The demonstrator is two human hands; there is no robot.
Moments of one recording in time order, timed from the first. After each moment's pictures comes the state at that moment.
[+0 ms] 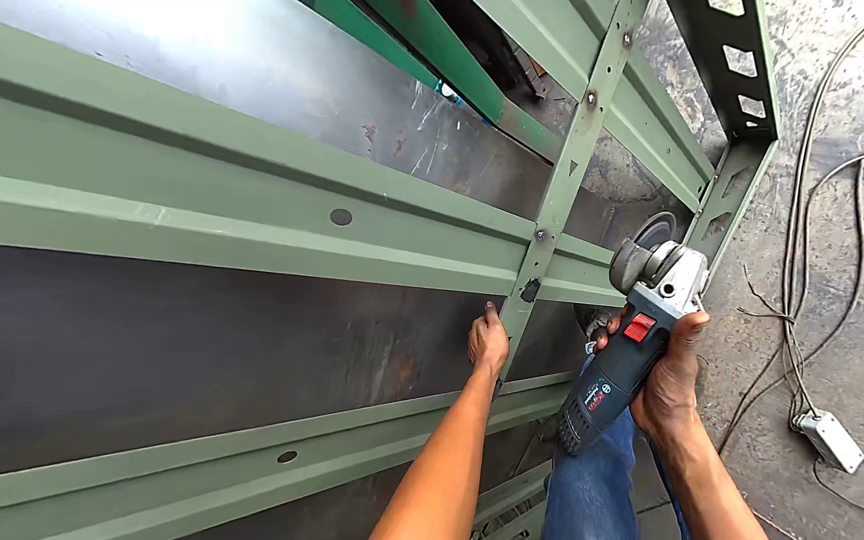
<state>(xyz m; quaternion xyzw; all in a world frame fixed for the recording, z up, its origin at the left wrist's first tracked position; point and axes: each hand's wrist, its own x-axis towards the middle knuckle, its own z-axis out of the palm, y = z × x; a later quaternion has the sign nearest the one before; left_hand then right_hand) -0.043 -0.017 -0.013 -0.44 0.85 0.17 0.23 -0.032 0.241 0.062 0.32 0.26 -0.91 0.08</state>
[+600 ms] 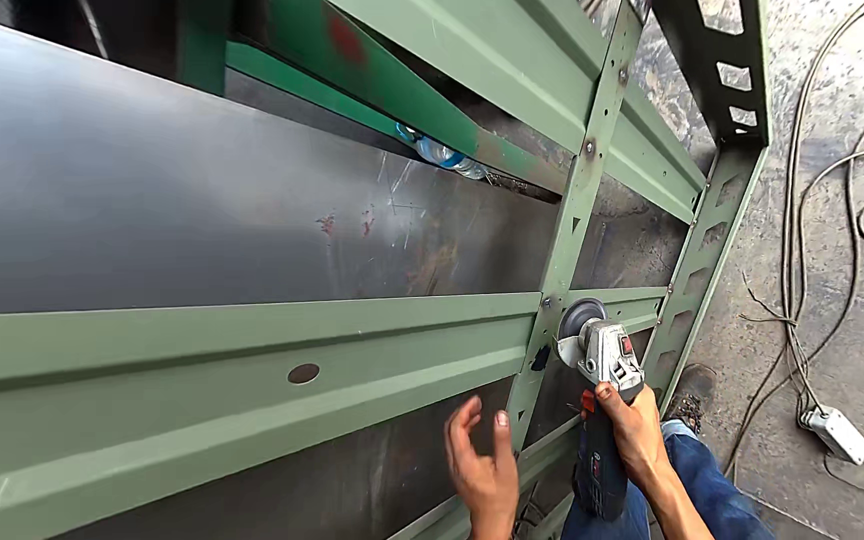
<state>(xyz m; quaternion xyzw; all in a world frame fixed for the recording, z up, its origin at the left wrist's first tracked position) -0.024 -0.018 0.048 -0.20 0.93 0.31 -0.02 -0.062 0.179 0.010 0.40 0.50 -0.75 0.19</state>
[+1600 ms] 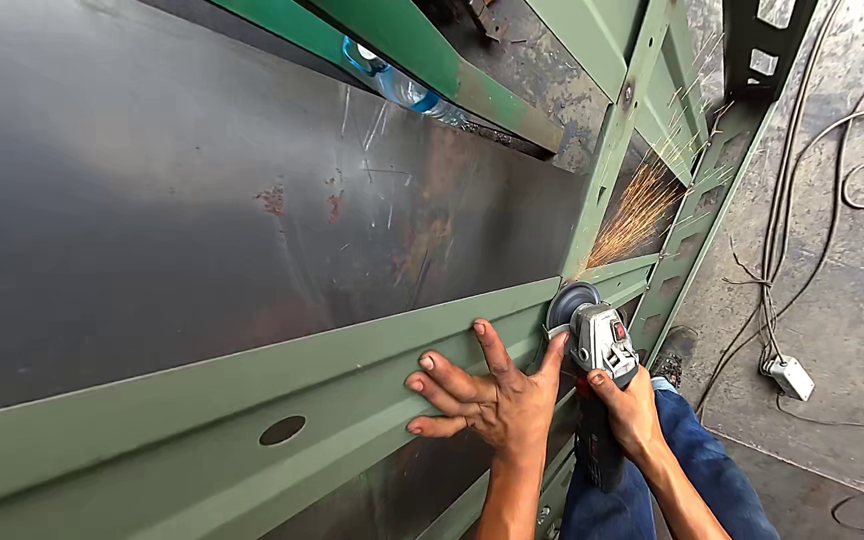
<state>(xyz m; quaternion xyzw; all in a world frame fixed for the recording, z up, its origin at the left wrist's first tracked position) -0.130 0.012 0.039 -0.12 0.97 -0.15 -0.14 -0.070 0.143 0.010 0.39 0.59 -0.67 0.22</state>
